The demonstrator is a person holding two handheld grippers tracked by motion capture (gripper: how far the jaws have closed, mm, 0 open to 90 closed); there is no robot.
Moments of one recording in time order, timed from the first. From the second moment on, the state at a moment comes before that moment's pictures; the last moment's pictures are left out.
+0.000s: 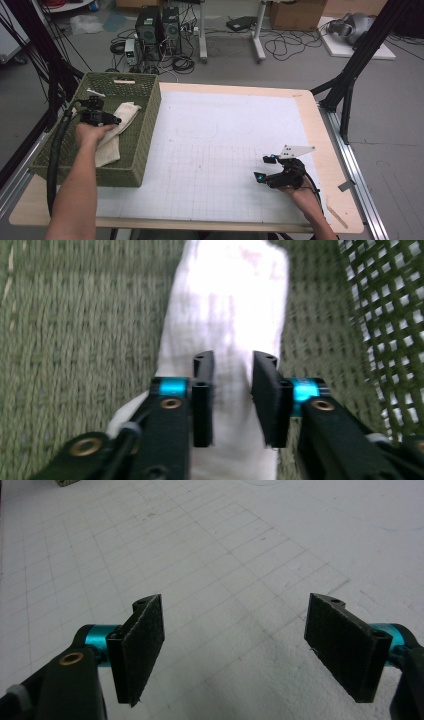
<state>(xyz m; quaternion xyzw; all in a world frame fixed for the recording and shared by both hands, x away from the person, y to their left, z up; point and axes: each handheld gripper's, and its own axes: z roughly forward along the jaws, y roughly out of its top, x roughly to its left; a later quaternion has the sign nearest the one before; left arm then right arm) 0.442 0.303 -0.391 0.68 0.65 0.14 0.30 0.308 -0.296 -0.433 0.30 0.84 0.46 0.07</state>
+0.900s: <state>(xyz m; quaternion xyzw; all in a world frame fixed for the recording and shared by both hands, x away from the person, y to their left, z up) 0.411 0.315 -0.367 0.77 0.53 0.13 0.32 0.308 -0.296 -0.432 0.29 0.83 0.46 0.08</state>
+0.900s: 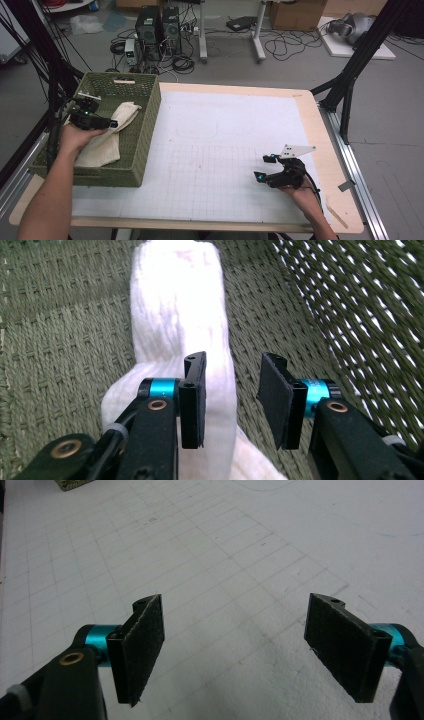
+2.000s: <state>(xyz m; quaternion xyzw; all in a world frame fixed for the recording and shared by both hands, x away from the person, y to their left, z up) 0.381 0.335 -0.374 0.84 0.50 0.11 0.19 0.308 -0.294 -0.432 0.29 0.84 0.46 0.07</state>
